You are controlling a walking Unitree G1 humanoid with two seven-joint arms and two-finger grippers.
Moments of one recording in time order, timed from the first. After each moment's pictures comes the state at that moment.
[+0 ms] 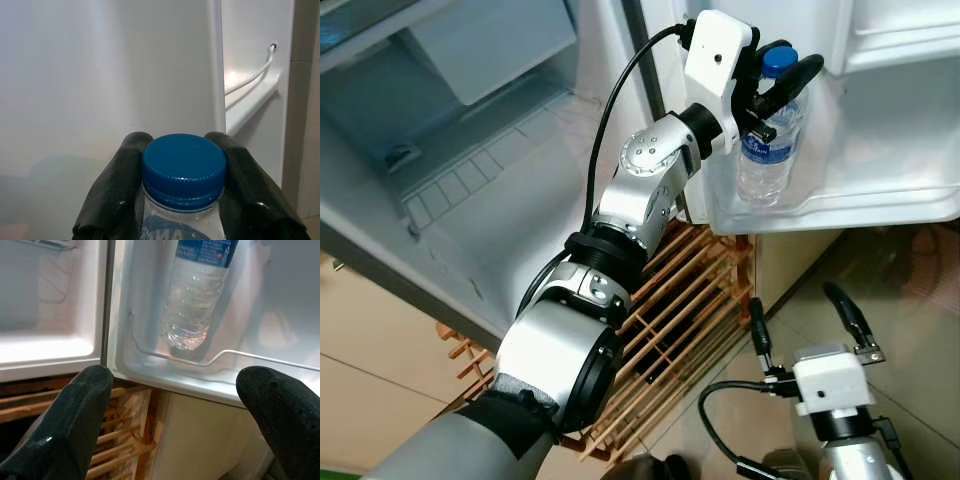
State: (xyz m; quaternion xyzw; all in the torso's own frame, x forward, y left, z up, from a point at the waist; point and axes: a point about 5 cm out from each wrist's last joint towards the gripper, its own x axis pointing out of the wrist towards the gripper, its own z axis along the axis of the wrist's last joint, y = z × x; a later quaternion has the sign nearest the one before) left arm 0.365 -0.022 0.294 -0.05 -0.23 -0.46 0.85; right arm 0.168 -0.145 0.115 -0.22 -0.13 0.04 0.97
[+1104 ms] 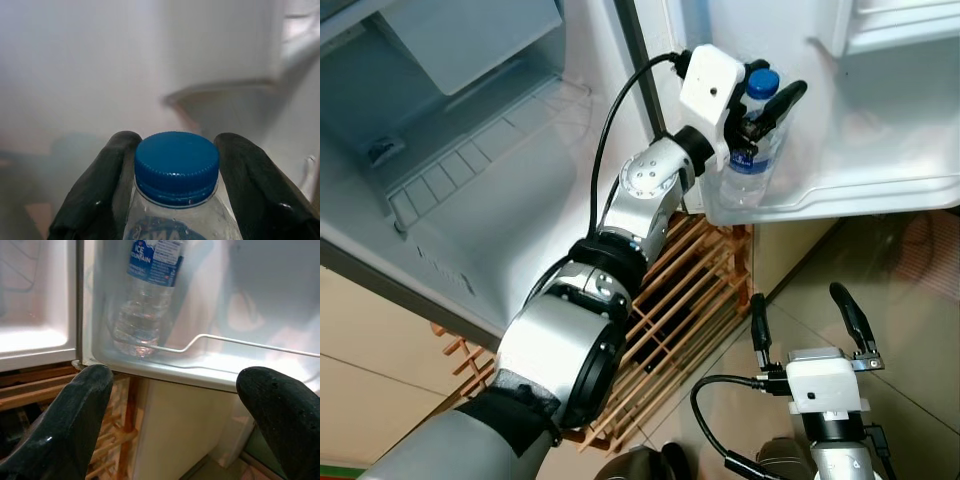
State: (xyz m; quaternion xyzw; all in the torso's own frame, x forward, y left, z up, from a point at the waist) left arm 0.378 -0.020 0.271 -0.04 -0.19 -0.40 0.89; right arm 0.168 -0.144 0.113 -0.22 -0.13 -0.01 0.97
